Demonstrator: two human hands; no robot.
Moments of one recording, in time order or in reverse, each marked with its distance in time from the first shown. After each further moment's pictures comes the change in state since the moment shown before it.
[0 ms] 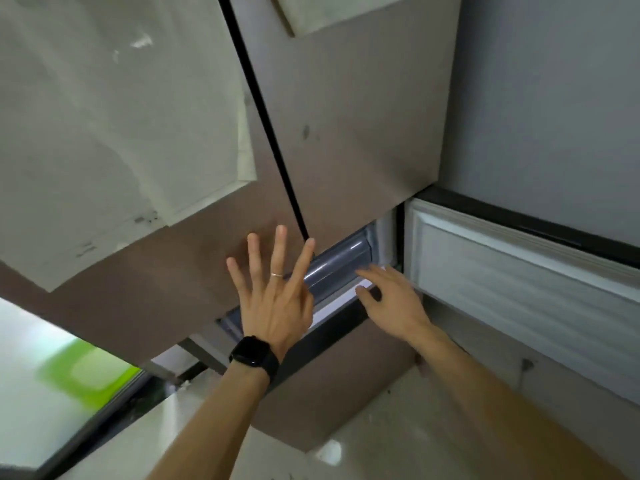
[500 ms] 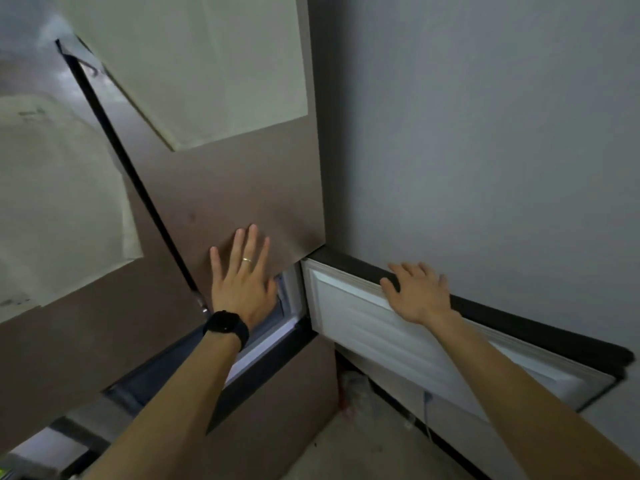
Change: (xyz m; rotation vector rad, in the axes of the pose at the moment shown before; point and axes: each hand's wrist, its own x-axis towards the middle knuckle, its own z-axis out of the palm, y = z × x) left_hand 0.125 0.097 -0.018 -0.158 -0.191 0.023; right_hand -0.027 0.084 -0.234 -0.574 0.112 0.356
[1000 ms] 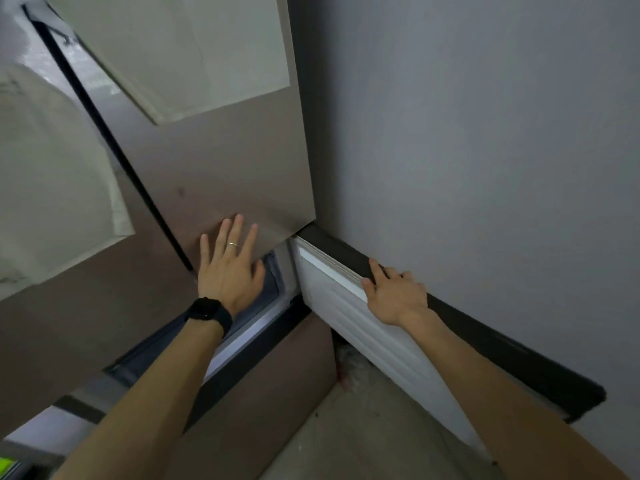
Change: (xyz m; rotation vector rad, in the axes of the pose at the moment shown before) left_hand -0.024 -0.014 -0.008 -0.077 0.002 0.055; right_hand -0.058 -0.032 0.033 -0.037 -0.127 0.032
